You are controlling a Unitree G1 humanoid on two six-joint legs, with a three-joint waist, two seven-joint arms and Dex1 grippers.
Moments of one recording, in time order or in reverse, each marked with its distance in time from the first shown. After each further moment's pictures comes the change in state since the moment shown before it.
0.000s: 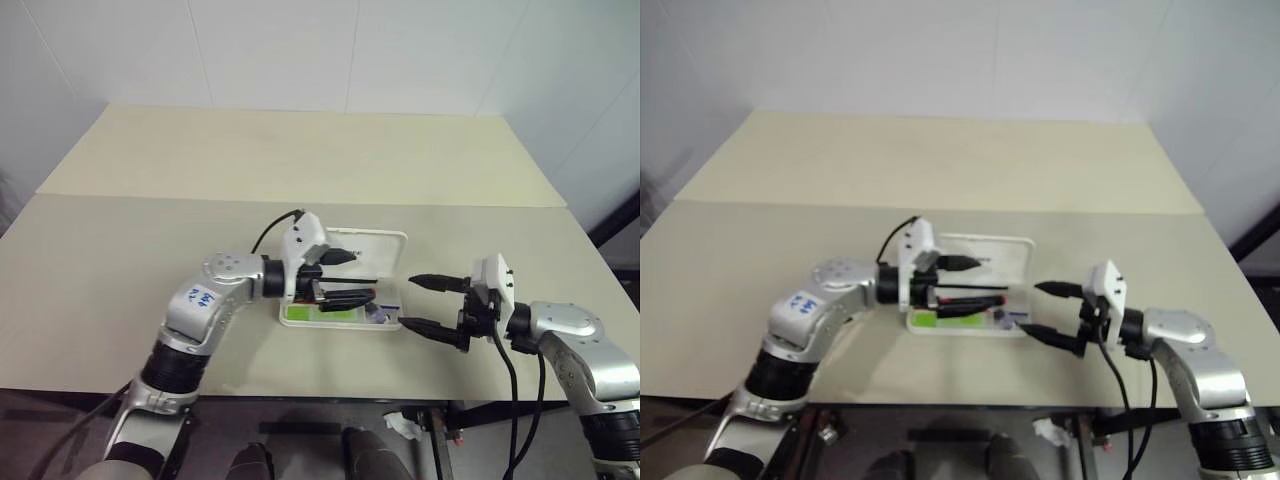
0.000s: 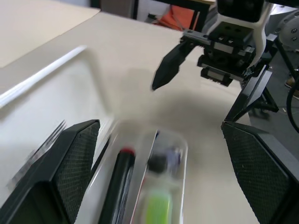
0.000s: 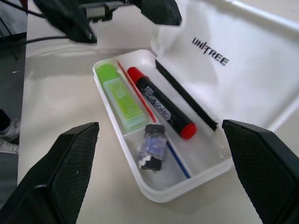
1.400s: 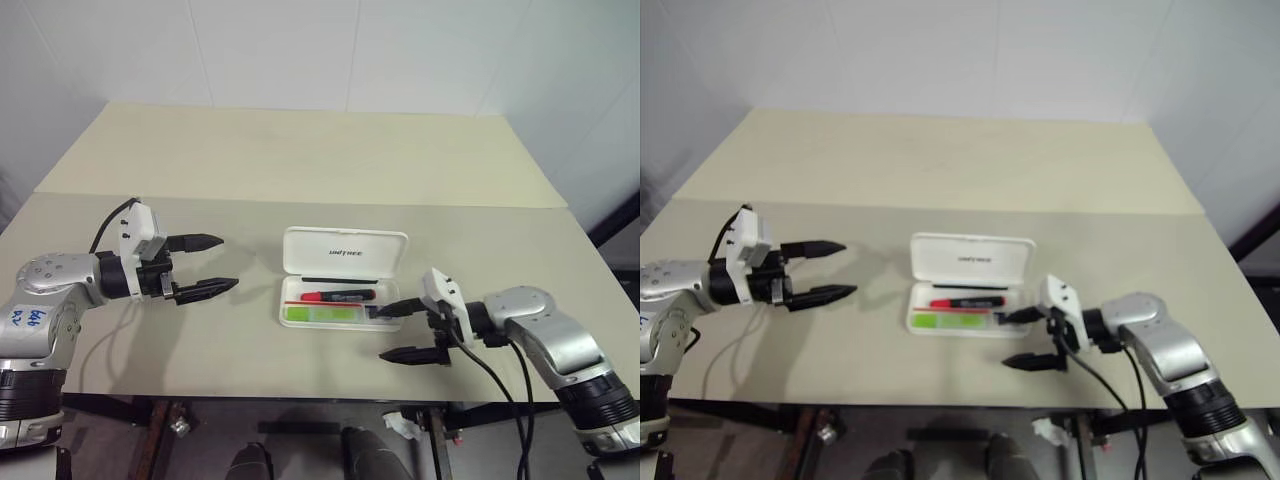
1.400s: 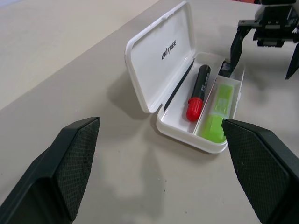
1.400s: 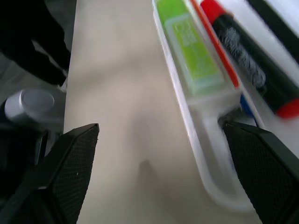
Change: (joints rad) left arm 0.243 0.413 0.347 0.187 -0.111 -0.352 -0.250; right arm -0.174 -0.127 0.224 0.056 -0.123 0.145 0.195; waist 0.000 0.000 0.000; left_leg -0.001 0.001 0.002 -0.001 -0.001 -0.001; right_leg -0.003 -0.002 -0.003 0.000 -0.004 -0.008
